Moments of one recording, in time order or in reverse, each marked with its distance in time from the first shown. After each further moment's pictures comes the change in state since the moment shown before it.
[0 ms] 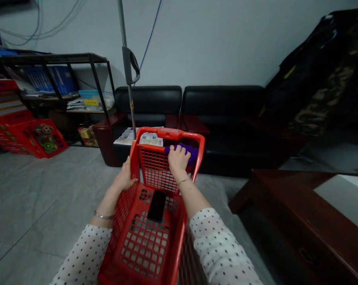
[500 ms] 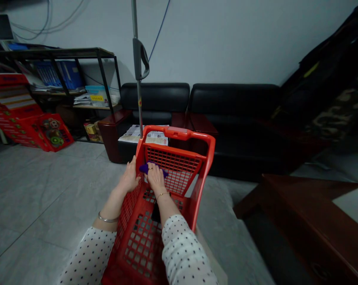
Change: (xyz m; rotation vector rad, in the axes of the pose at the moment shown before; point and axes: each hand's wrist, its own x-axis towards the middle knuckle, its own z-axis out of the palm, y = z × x) left_hand -0.007 0.005 0.006 -0.061 0.067 -0.017; right_hand -0.064 -0.089 0.078 0.402 -0.258 -0.314
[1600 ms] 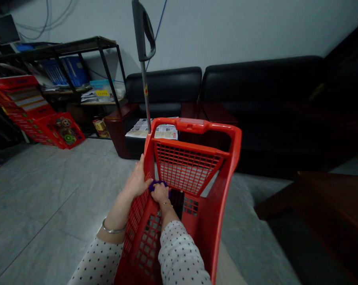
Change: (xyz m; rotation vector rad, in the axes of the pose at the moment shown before) left_hand -0.003 0.006 0.000 0.004 -0.059 -0.058; right_hand -0.031 -0.001 0.112 0.180 -0.435 0.223
